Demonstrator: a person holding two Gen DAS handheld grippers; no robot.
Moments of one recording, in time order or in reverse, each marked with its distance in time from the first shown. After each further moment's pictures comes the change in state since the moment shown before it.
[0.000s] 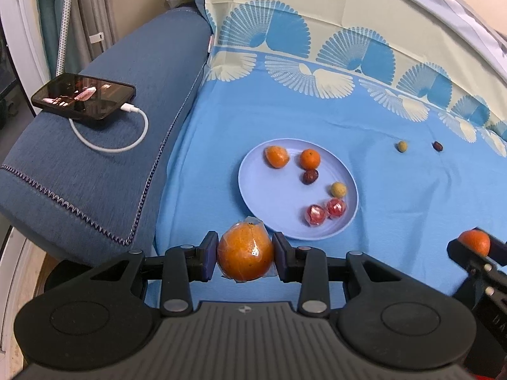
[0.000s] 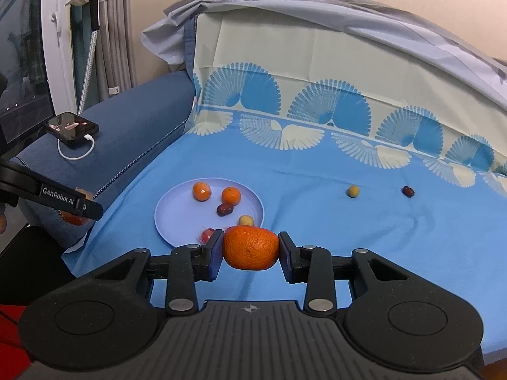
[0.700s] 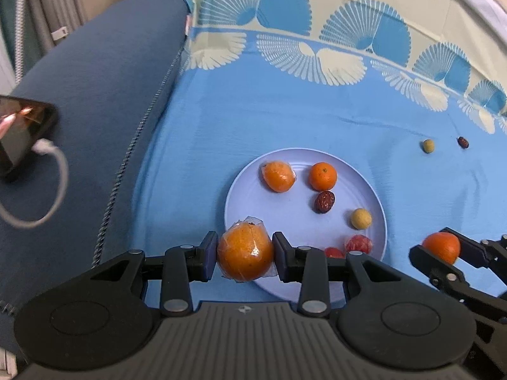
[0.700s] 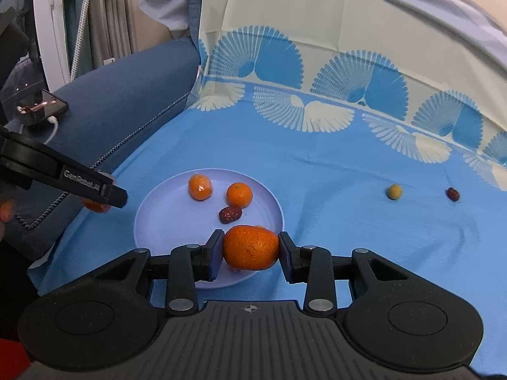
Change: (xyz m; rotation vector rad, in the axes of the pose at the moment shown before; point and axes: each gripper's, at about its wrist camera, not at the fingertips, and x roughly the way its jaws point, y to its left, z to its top) left arm 0.115 -0.015 0.061 0.064 0.082 -0.004; right arm 0.130 0.007 0.026 -0.027 0.108 0.053
